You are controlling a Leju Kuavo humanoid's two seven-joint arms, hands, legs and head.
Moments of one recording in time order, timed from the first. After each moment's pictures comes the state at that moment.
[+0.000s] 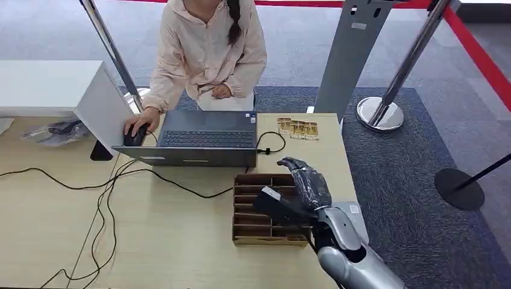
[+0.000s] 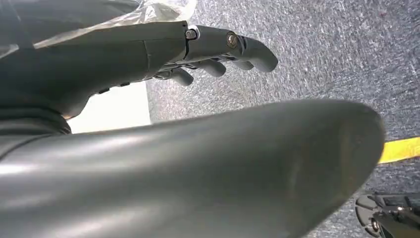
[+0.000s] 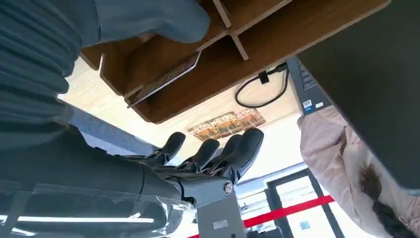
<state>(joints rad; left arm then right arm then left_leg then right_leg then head) -0.14 0.10 -1.24 -0.20 0.89 0.27 0.35 -0.28 -0.25 0.70 -1.44 0.80 -0.16 0.39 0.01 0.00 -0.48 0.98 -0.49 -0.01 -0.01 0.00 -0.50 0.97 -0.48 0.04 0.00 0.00</state>
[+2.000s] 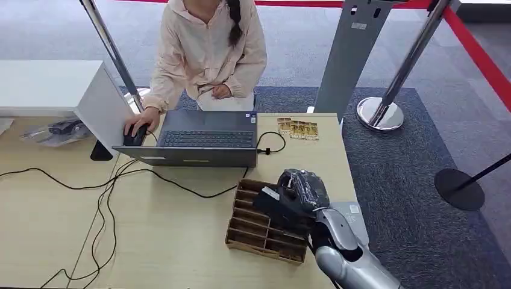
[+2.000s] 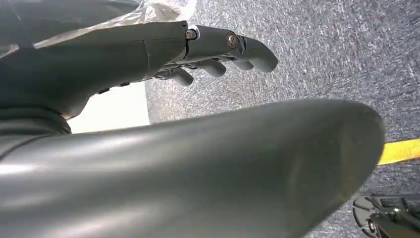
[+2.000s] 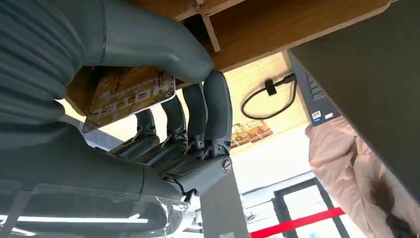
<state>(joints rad) -0.14 0.10 -1.24 -0.20 0.89 0.28 0.34 -0.29 -0.24 0.71 -1.39 0.78 -0.18 0.39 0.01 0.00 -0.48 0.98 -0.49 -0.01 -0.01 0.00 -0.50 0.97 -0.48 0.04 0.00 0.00</state>
